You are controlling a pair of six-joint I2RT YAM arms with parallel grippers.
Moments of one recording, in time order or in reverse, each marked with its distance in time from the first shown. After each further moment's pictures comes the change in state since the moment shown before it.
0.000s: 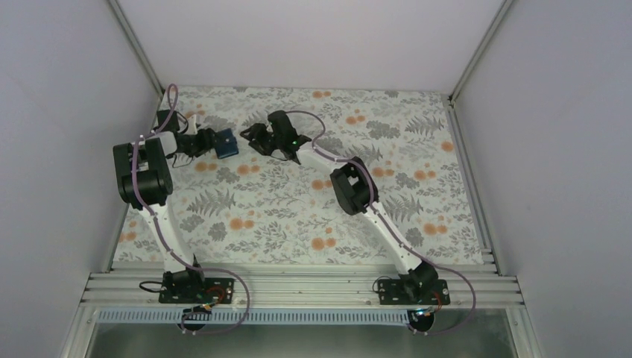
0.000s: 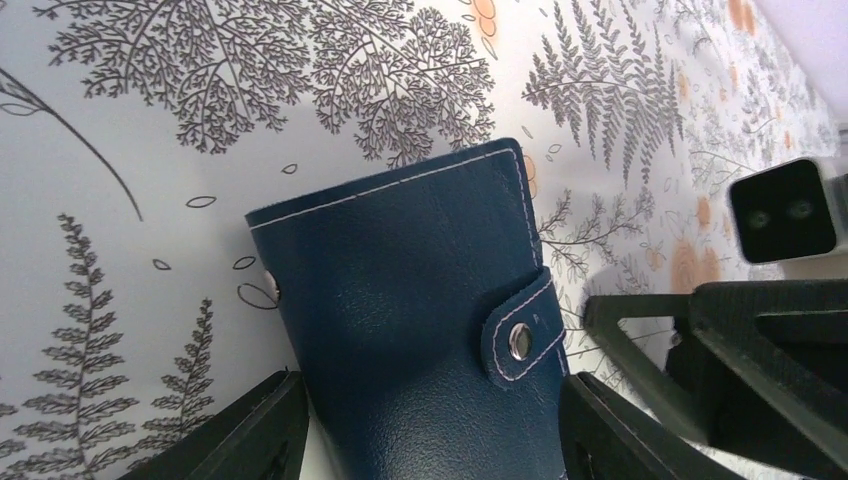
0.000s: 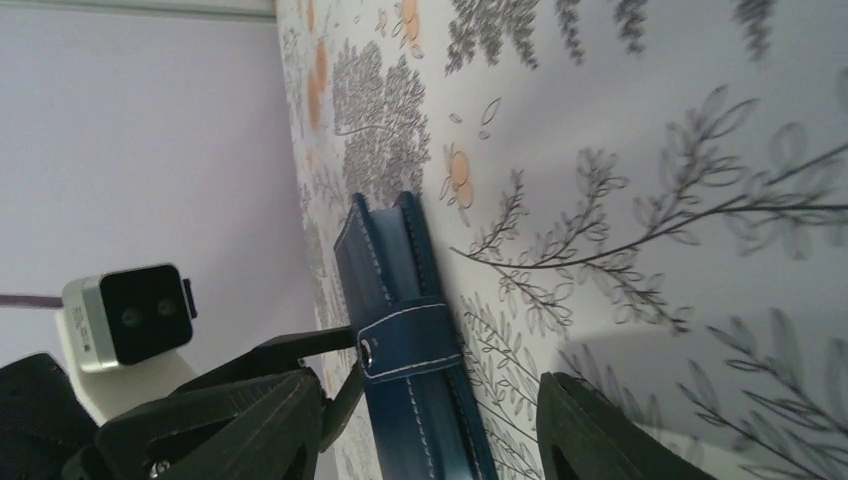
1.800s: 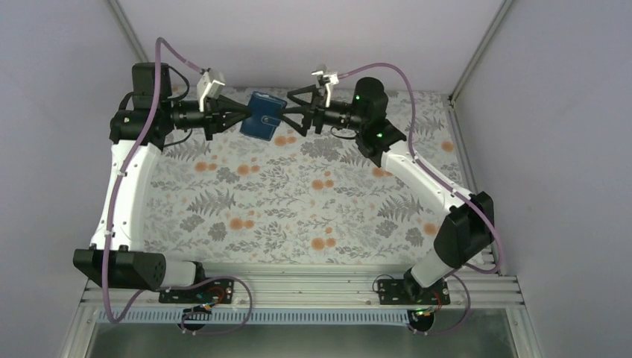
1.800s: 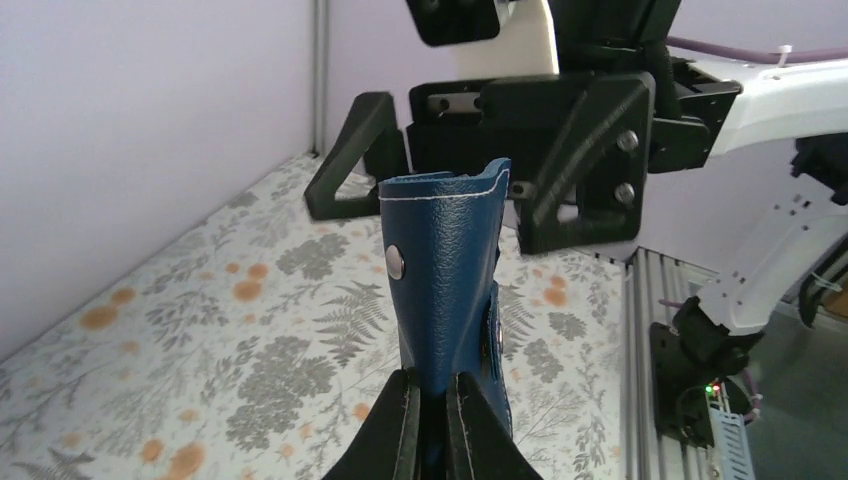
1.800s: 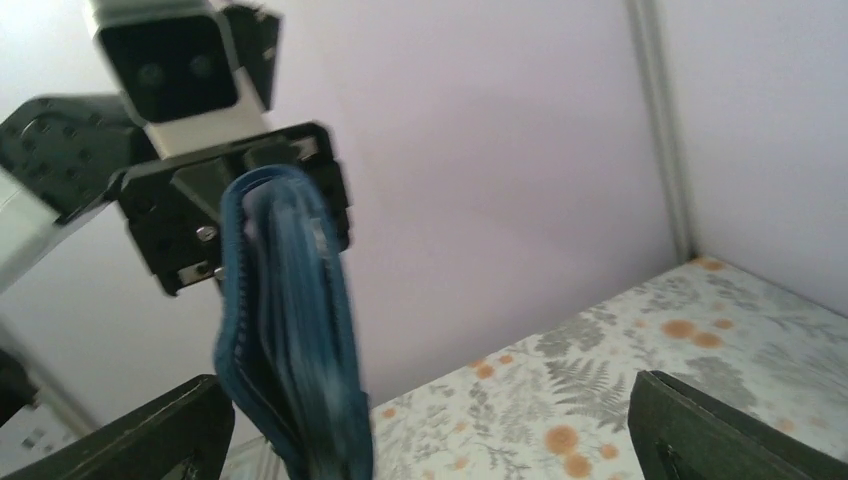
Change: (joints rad) left arm -0.273 -0.742 0.280 -0.587 0.438 0.562; right arm -0.150 -1.211 -0.932 0.239 -0.346 -0.845
